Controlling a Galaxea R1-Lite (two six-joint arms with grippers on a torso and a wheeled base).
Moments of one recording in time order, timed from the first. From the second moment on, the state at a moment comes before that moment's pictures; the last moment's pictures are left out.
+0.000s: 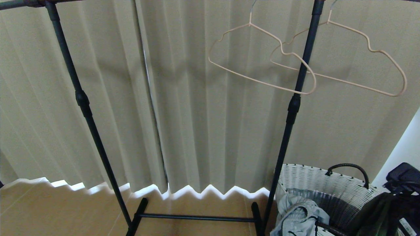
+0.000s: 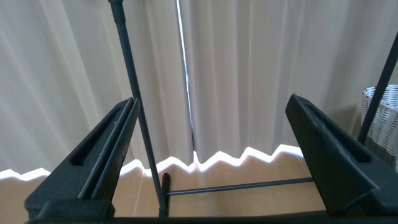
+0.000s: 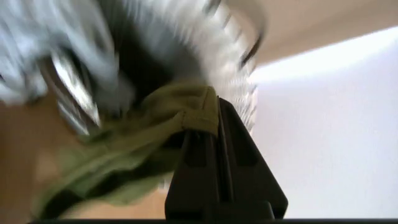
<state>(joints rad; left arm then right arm) -0.01 0.00 0.00 -0.10 -0.09 0.08 -0.09 1.17 -0.28 -0.29 -0.15 -0.61</state>
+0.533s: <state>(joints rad) -0.01 0.00 0.00 -0.10 -0.09 0.08 -0.09 0.95 -0.31 -0.29 -0.13 -0.60</state>
